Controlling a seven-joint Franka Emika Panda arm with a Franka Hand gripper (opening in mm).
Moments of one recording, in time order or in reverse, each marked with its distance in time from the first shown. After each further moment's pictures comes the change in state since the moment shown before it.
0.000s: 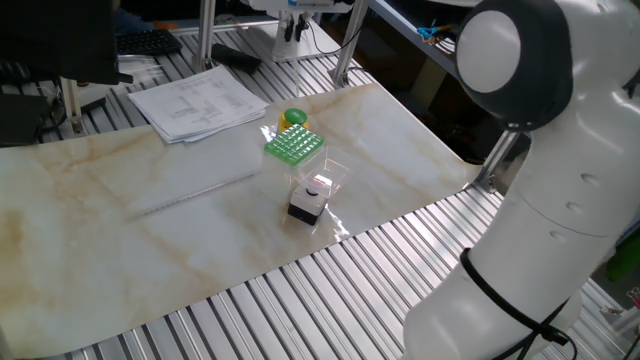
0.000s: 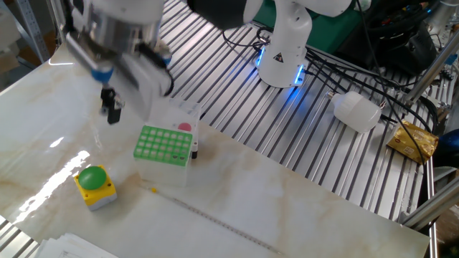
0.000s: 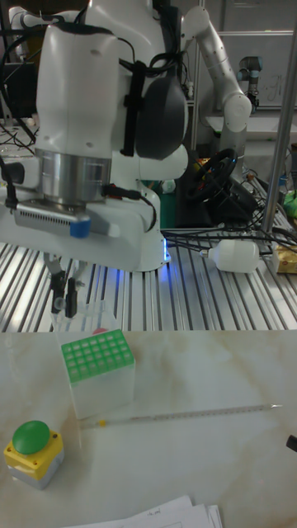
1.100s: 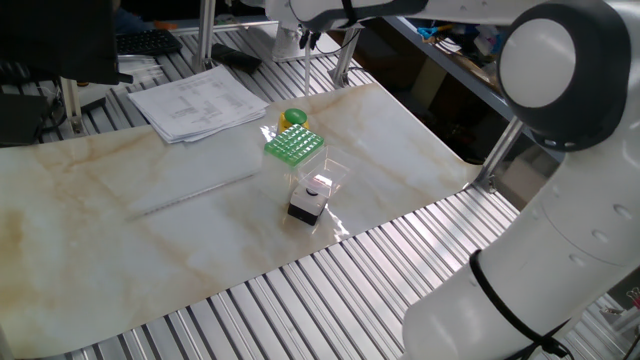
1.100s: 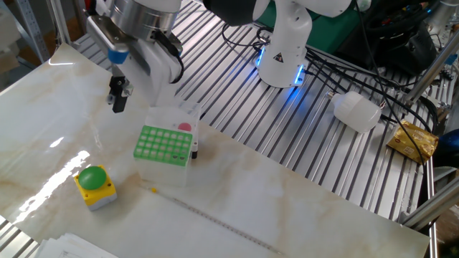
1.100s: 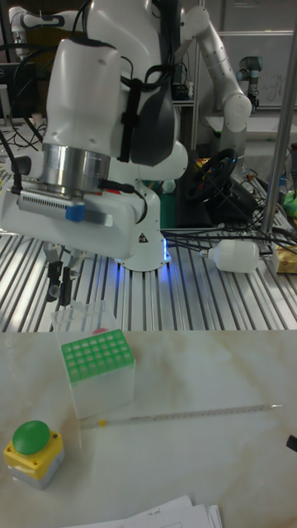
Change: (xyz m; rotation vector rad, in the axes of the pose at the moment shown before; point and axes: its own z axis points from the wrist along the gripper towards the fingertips) arm 0.027 -0.020 -0.003 0.009 -0.117 0.068
